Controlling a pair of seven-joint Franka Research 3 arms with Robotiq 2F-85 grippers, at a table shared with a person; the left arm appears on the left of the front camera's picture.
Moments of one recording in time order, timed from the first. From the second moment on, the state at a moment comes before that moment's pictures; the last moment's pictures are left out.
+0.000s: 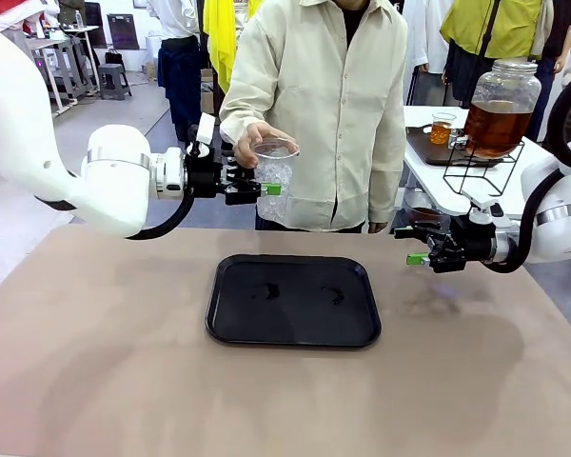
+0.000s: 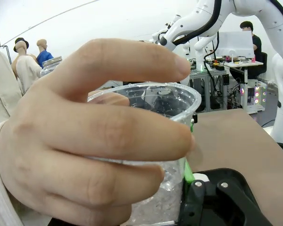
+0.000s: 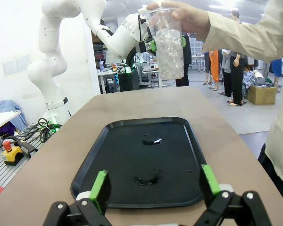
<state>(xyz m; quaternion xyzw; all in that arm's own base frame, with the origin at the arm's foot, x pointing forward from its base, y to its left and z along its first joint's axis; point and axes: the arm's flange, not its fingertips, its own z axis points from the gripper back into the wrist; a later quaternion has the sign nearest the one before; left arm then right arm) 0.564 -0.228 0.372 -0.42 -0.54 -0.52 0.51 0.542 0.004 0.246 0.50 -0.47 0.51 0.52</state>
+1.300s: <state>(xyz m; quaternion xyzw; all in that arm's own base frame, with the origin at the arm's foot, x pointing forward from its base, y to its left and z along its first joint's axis) 0.535 -0.112 0.326 -0.45 -0.52 -0.52 0.51 0.542 0.004 0.246 0.50 -0.47 0.51 0.52</state>
